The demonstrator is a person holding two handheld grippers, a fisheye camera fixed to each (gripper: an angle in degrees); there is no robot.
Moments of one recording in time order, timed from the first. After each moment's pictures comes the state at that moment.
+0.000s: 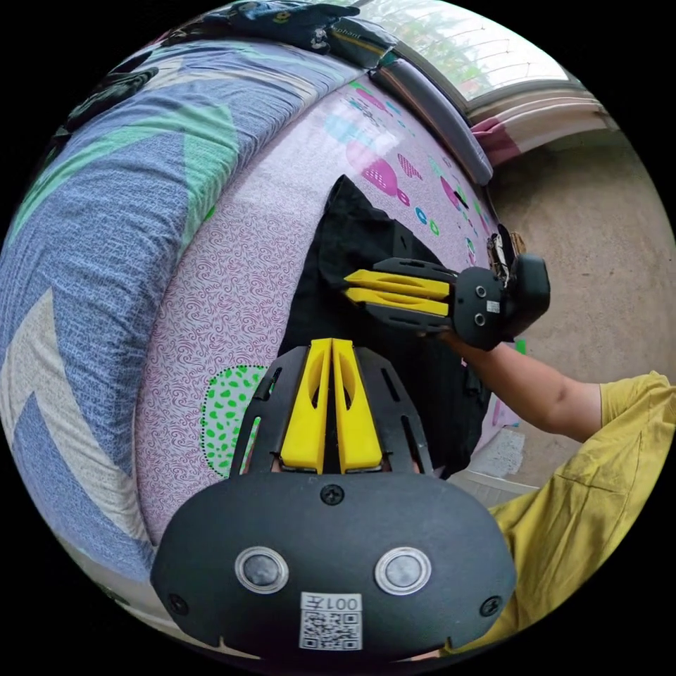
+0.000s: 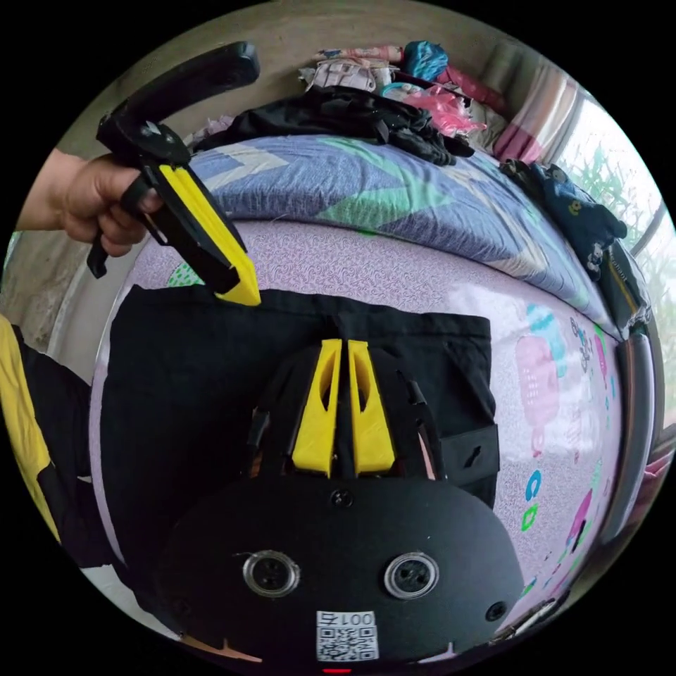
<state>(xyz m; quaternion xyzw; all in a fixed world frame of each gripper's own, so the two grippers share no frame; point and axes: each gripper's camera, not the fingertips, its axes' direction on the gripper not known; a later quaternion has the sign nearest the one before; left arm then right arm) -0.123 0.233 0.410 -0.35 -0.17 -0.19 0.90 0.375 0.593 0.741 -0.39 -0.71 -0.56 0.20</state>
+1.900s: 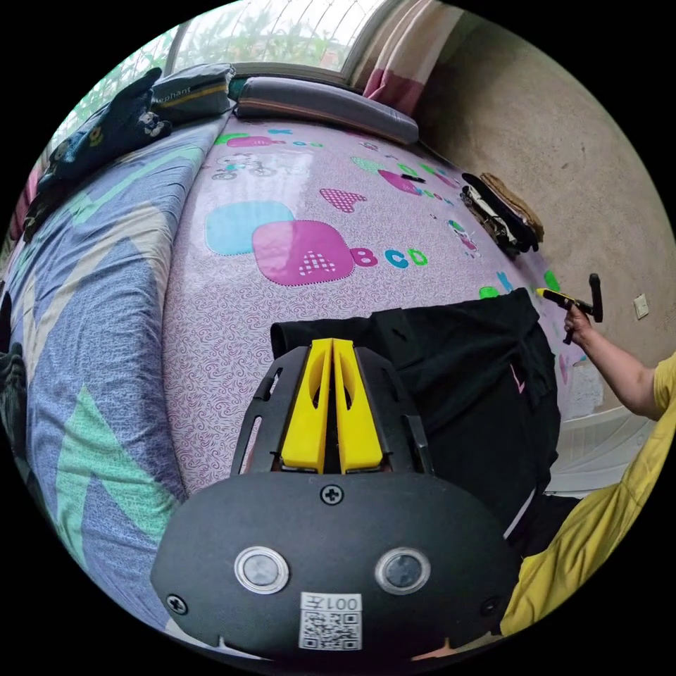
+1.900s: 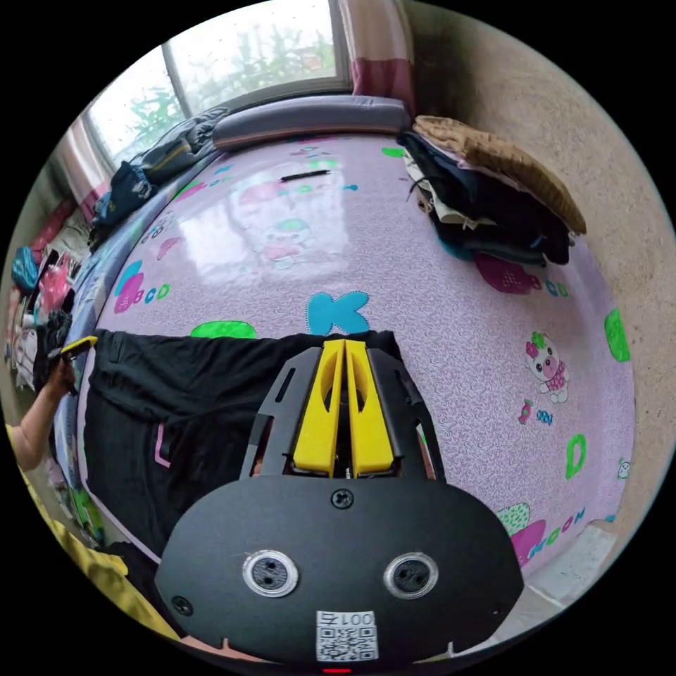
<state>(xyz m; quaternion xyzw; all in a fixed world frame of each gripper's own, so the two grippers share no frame) -0.113 0.172 0.568 -0.37 -0.16 0.08 0.91 0.574 0.416 1.172 -0.64 -0.22 -0.36 0.64</state>
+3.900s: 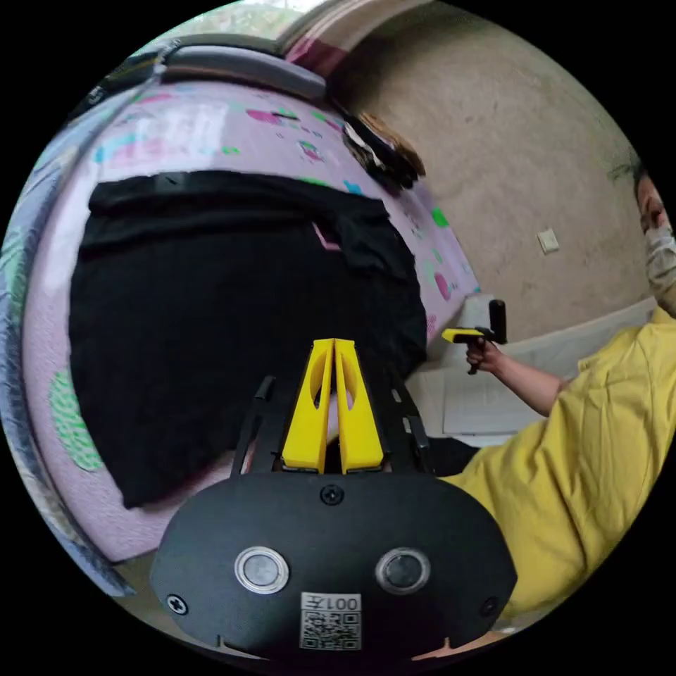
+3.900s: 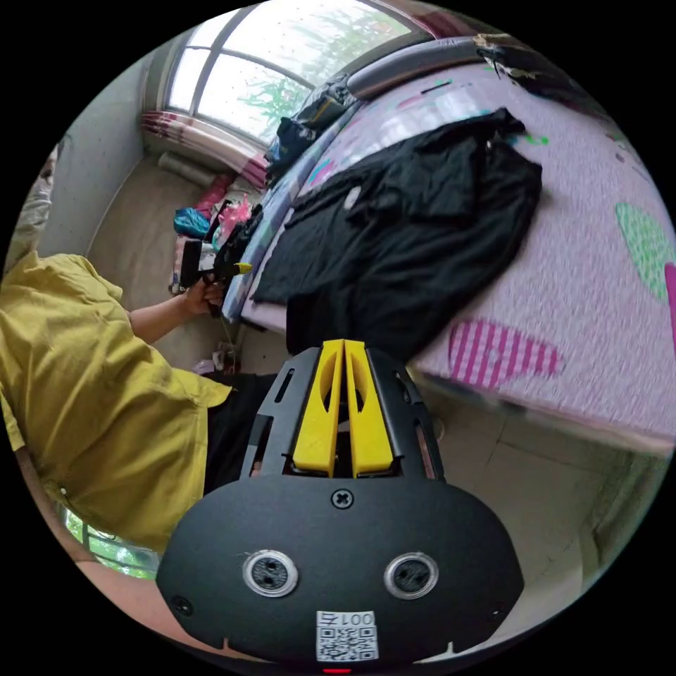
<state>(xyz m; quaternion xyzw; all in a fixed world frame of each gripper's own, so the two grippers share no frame) 0.122 0.476 0.488 -0.47 0.03 0.02 0.88 0.915 0.305 1.061 -0.77 -0.45 -0.14 0.42</state>
